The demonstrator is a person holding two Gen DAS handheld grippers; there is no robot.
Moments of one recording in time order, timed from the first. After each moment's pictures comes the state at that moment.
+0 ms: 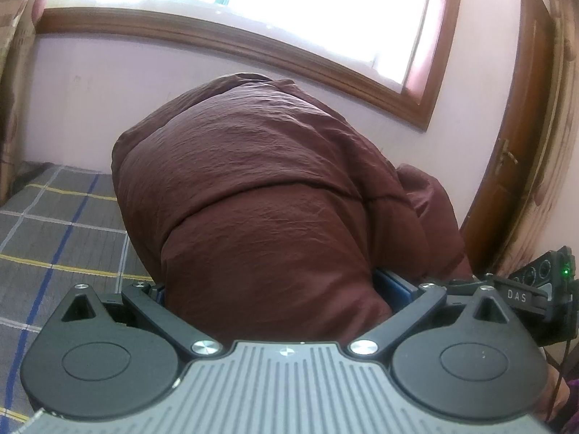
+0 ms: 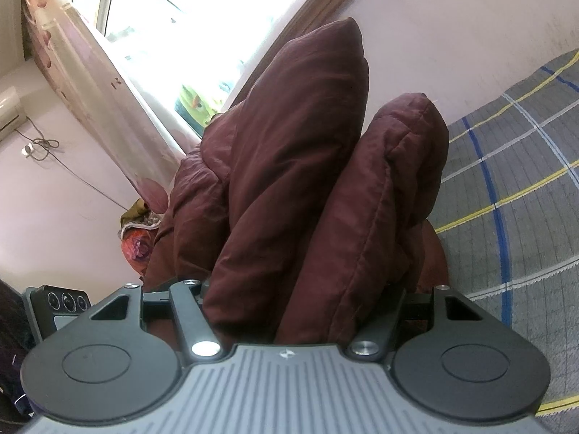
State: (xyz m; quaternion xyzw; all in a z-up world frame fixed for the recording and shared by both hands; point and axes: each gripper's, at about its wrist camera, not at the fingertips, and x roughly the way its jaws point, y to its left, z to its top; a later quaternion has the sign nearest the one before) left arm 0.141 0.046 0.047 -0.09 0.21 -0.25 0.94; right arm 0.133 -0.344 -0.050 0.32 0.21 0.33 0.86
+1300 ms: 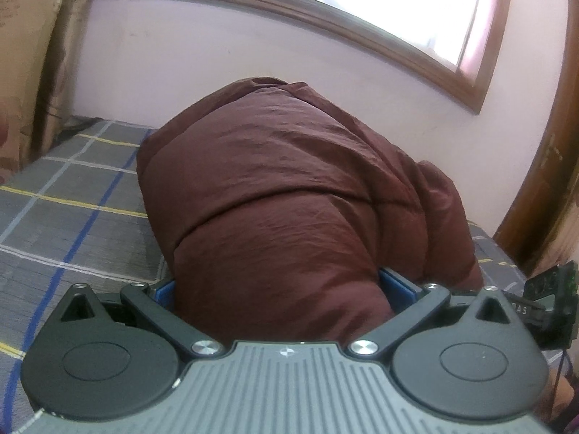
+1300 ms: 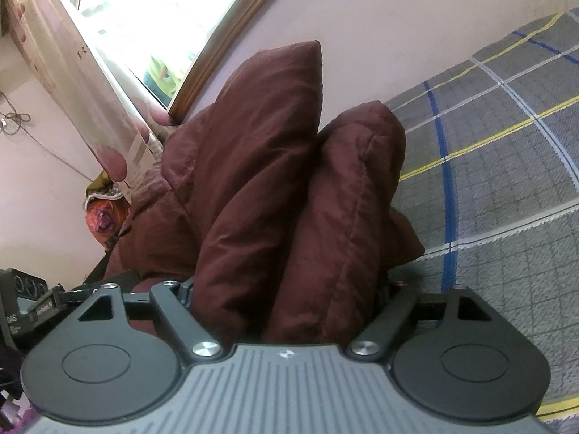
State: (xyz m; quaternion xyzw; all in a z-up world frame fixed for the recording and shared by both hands) left arm 0.144 0.061 0.008 -0.10 0.25 -0.17 0.95; right arm 0.172 -0.296 -0.053 0.29 0.25 0.30 0.87
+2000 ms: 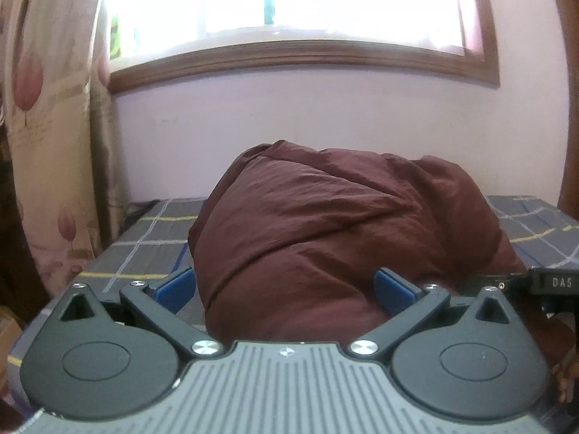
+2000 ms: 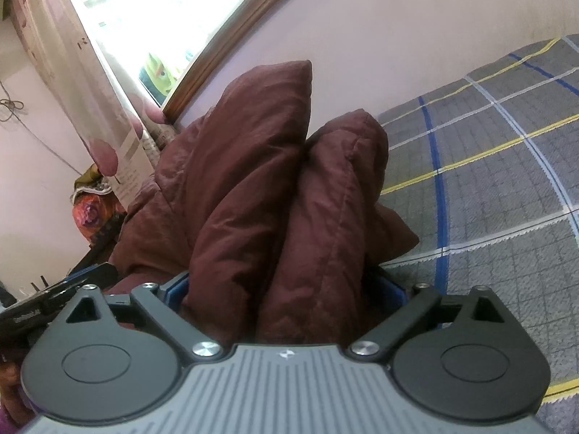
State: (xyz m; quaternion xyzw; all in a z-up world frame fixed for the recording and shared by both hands) left arm 0.095 0.025 0.031 0.04 0.18 -0.06 0.98; right arm 0.158 -0.299 -0.054 0.26 0.24 0.28 0.89
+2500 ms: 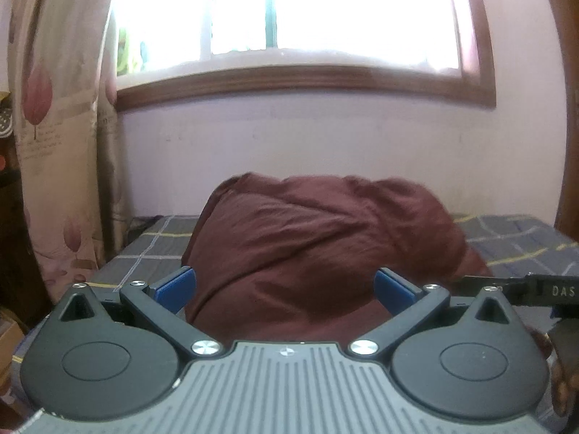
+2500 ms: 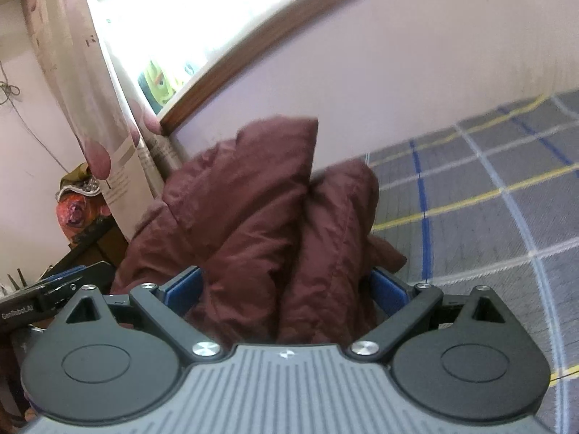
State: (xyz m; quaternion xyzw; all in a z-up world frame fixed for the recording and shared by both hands) left arm 0.064 0.002 0.050 0.03 0.14 -0.05 0.99; right arm 0.119 -0.295 -0.017 0.22 0.20 0.23 0.93
